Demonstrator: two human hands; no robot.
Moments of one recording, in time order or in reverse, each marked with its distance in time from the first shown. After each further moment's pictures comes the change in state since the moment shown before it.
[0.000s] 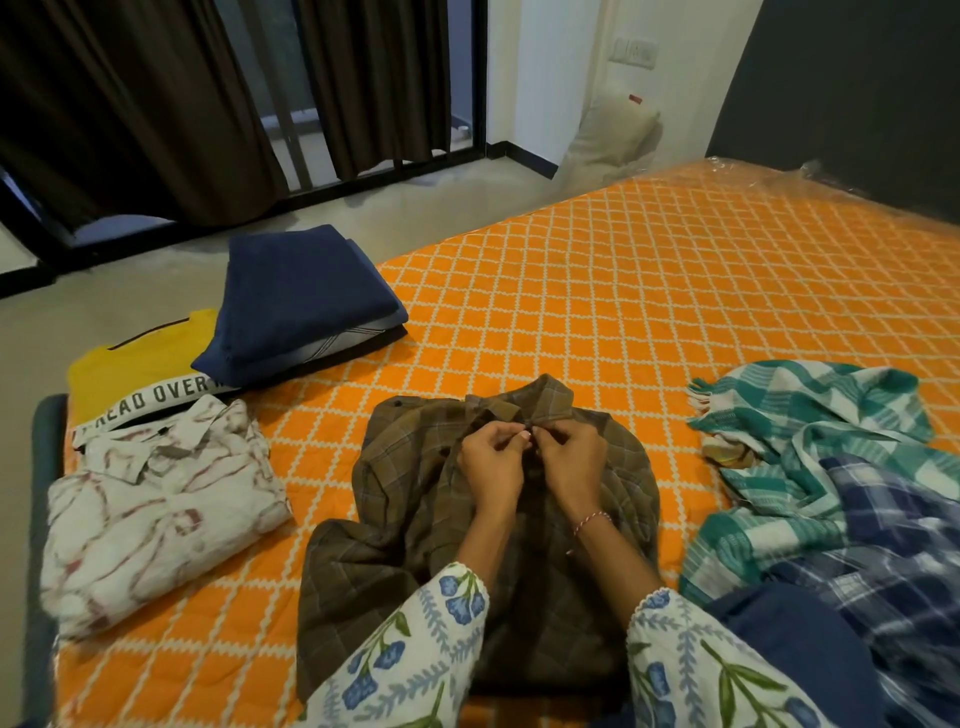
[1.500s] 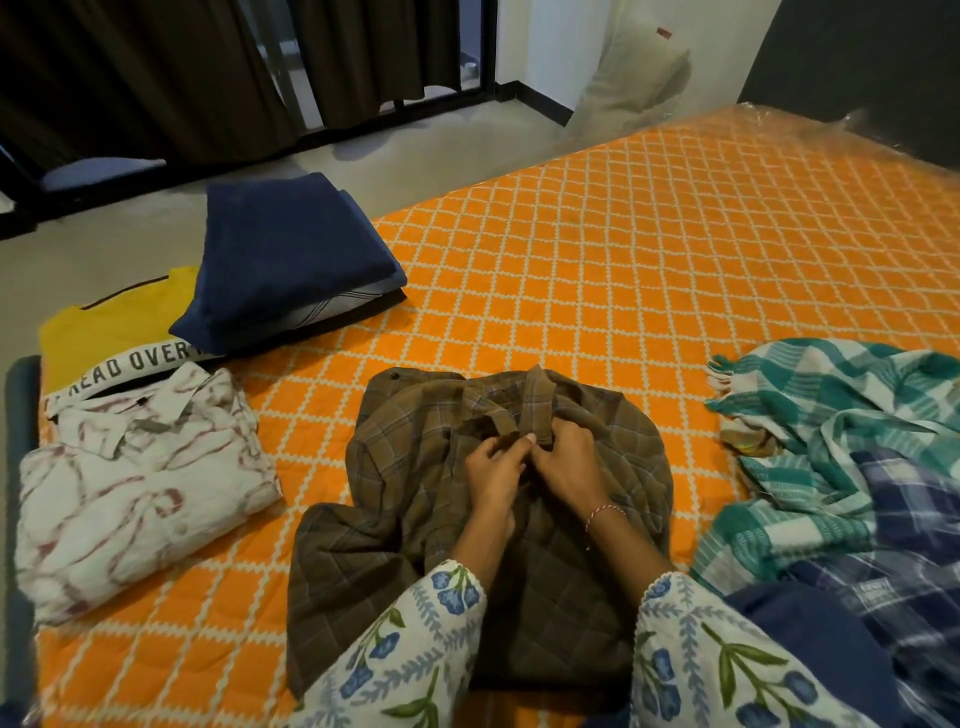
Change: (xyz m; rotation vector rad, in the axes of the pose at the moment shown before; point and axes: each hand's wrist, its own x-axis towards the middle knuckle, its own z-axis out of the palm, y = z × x) left_hand 0.010 -0.045 0.005 -0.306 -0.093 -0.440; right_hand 0.018 0.046 0.024 -0.168 -0.330 -0.034
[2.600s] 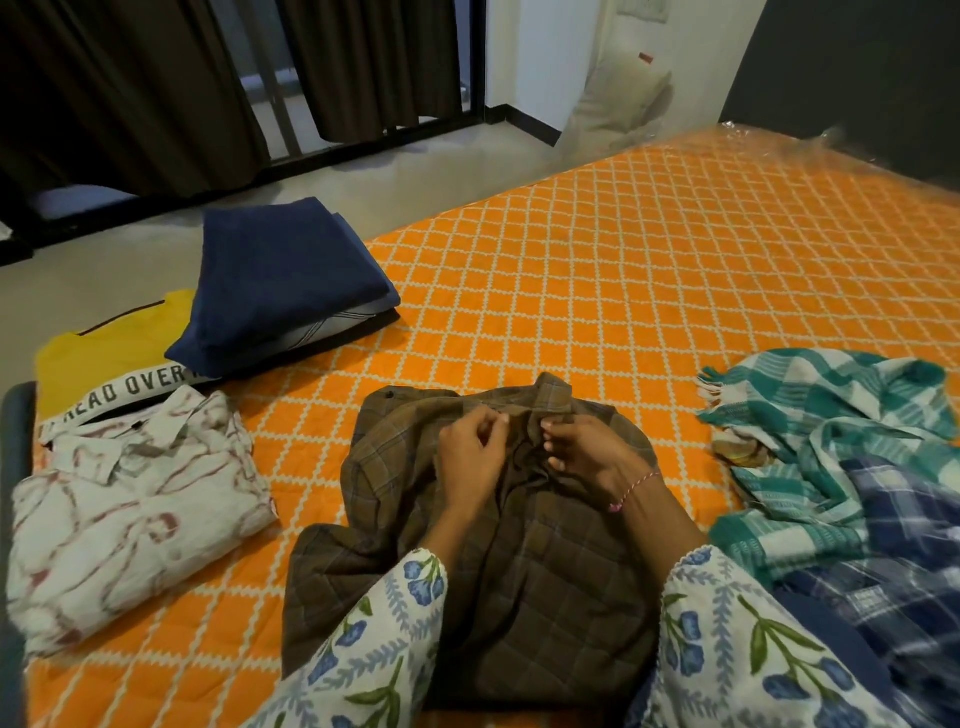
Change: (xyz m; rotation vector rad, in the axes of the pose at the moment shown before) left_hand 0.018 0.037 -0.017 0.719 0.069 0.732; right_hand 0.034 -0.003 -0.040 0.851 -0.348 0.498
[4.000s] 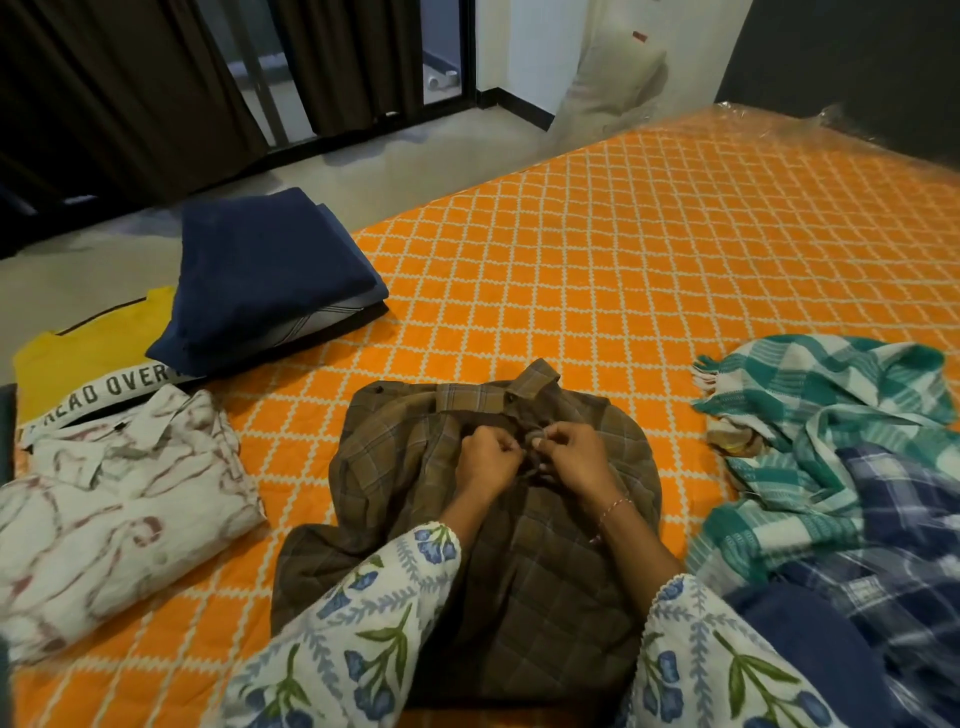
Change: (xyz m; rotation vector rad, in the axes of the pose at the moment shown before) left_hand 0.001 -0.001 0.032 0.243 -0.394 -0.309; right_hand -0.006 0.030 0.004 -0.597 0.329 -0.277
